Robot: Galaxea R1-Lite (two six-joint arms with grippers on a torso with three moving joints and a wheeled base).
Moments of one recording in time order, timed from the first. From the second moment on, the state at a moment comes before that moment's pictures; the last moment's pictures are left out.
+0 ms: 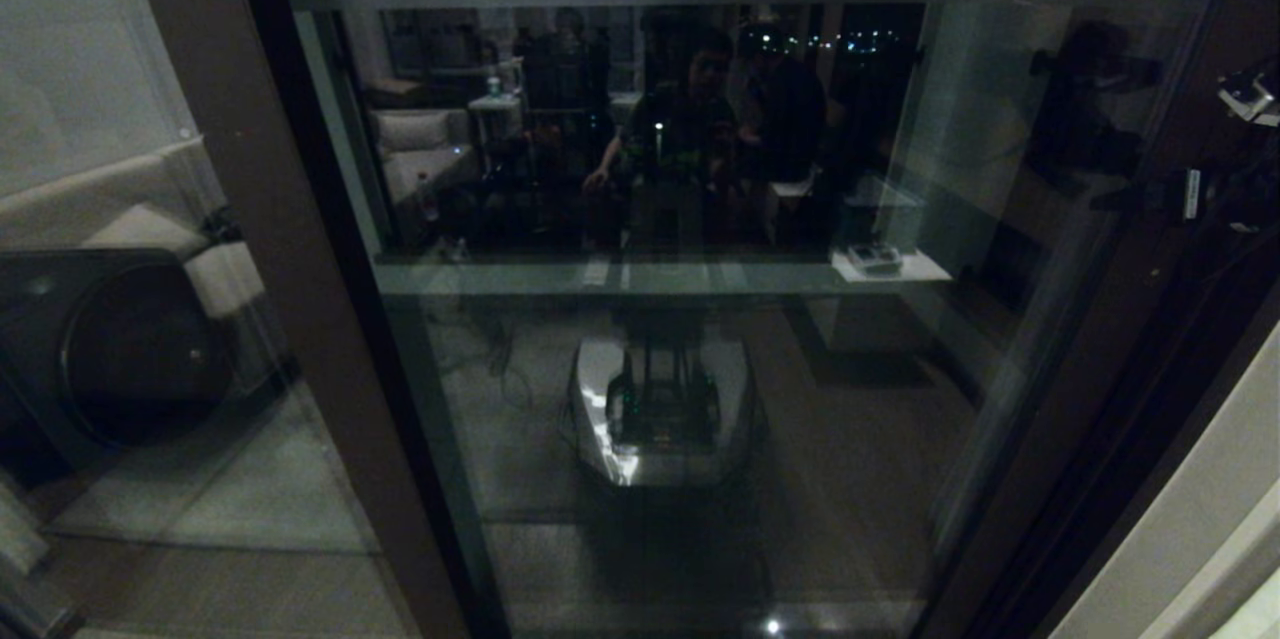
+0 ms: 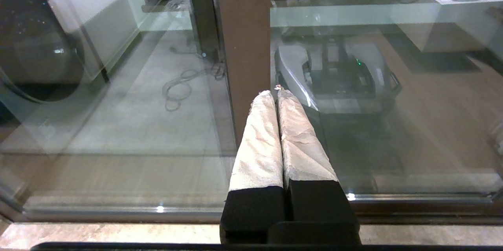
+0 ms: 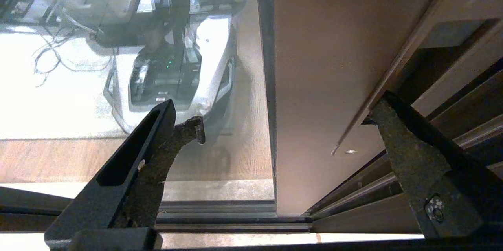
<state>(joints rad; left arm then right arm) 0.00 0.00 -0.03 0.09 -0.02 0.05 -0.40 1.95 -1.73 0.22 0.45 -0.14</state>
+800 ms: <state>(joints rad) 0.00 0.00 -0.03 0.09 -0.02 0.05 -0.38 1.93 -1.71 0.22 0.45 -0.14</state>
